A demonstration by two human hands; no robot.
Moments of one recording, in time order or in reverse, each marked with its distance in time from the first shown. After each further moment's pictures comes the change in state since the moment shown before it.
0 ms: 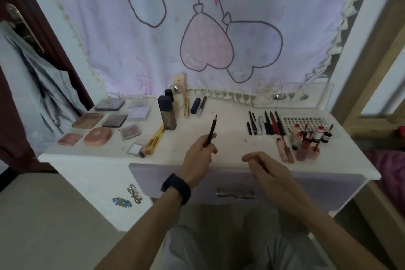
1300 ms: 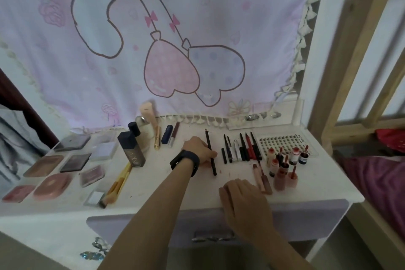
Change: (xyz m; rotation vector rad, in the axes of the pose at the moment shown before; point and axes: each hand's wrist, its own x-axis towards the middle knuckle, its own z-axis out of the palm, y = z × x) left_hand 0.154 0.032 0.065 0.459 -0.096 -0.269; right_hand 0.054 0.069 0.024 -0.668 0.479 -0.352
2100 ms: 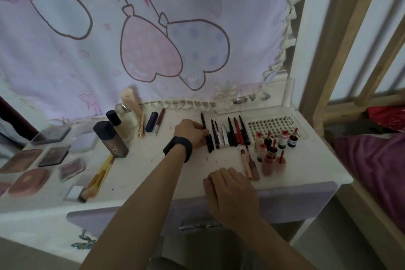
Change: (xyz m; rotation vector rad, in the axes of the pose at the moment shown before) left_hand 0.028 0.003 0.030 -0.172 0.110 0.043; right_hand -0.006 0.006 0.011 -0.077 0.103 -0.079
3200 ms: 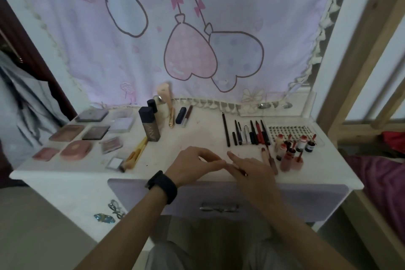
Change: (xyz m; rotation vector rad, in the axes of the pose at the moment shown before) left_hand -0.139 -0.051 -0.080 0.141 -0.248 0.293; right_hand 0.024 -0.017 -0.047 0.382 -0.172 0.099
